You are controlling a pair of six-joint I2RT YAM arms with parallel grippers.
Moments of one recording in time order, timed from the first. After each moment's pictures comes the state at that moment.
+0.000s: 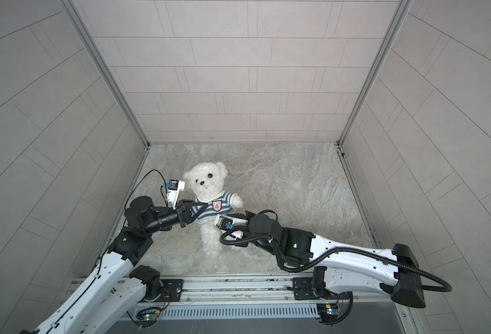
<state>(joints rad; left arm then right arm) -0.33 0.67 0.50 0.01 0.75 -0.60 1.20 1.04 0.81 -0.07 0.25 -0.37</state>
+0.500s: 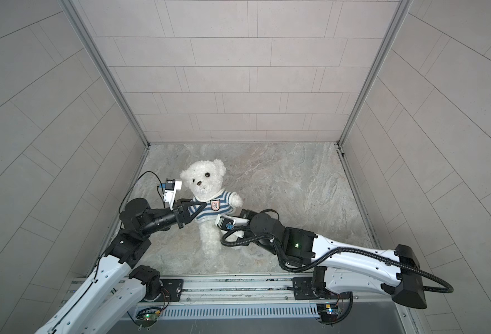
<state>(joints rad) -0.33 0.64 0.51 0.03 0.74 -0.59 1.20 1.00 0.80 -0.10 0.28 -0.41</state>
